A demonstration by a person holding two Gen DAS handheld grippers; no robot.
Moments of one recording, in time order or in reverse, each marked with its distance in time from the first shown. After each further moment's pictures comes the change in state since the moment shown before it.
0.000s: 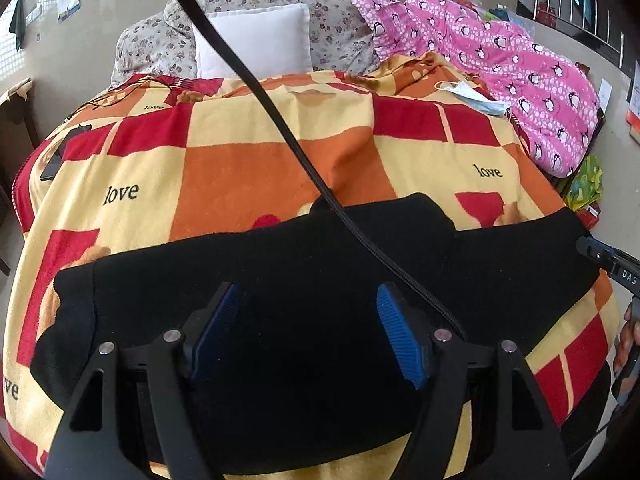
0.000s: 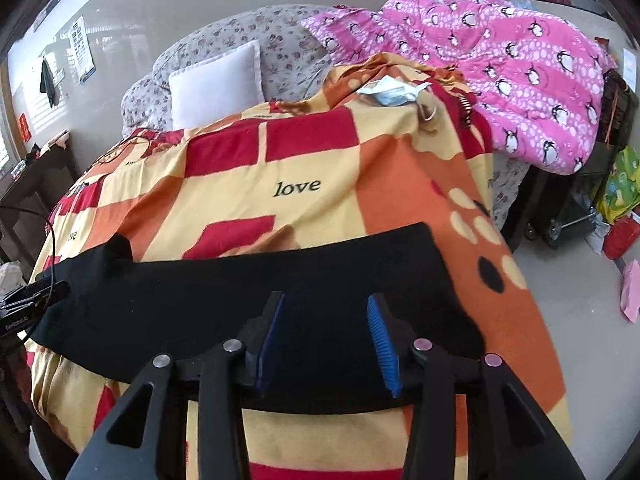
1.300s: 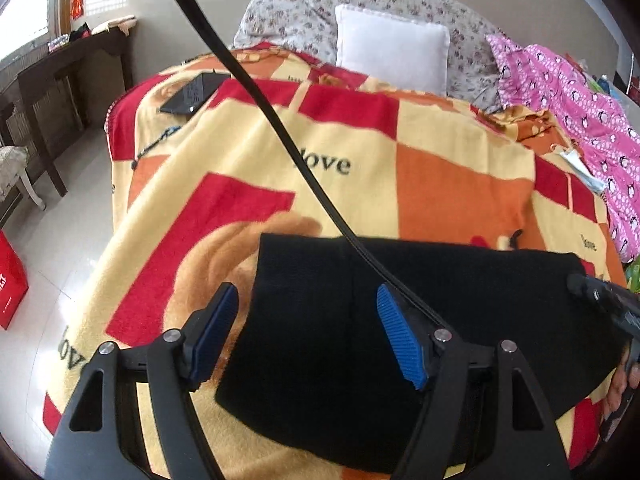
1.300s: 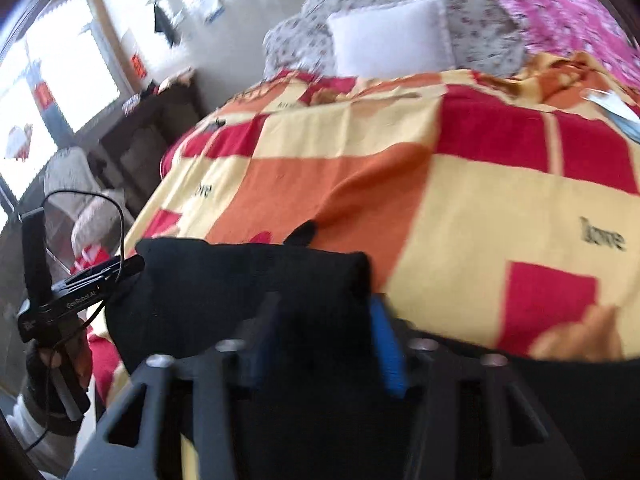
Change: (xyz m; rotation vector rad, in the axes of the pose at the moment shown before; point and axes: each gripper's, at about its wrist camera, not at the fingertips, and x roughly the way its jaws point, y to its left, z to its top) left arm -0.010 0.148 -0.022 -0.287 0.003 0.226; right arm 0.087 0.197 0.037 -0.244 0.149 0.447
